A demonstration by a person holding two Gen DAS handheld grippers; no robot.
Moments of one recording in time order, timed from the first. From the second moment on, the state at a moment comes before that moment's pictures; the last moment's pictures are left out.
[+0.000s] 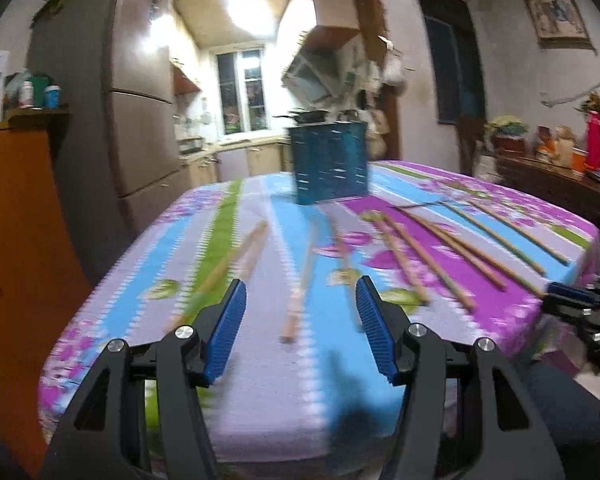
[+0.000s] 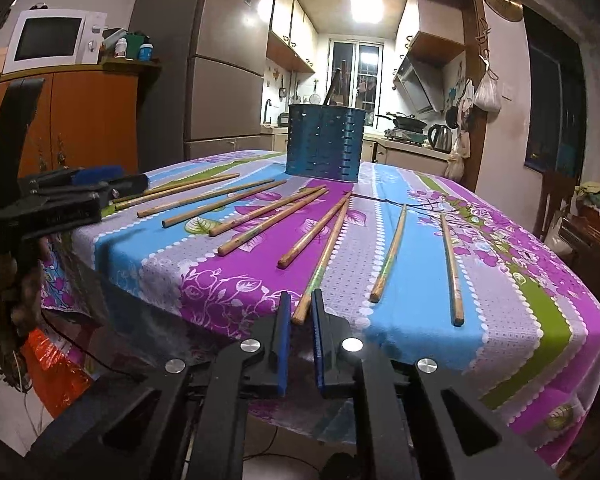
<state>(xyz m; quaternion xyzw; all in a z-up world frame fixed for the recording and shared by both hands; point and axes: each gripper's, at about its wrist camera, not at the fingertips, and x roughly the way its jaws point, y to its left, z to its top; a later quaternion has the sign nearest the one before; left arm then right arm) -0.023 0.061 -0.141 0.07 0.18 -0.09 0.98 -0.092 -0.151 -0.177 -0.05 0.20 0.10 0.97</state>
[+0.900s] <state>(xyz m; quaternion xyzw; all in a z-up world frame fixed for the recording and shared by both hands) 0.033 0.140 -0.172 0.08 0.25 -0.06 0.96 -0.089 -0.171 -0.152 -0.04 0.18 0.08 0.98</state>
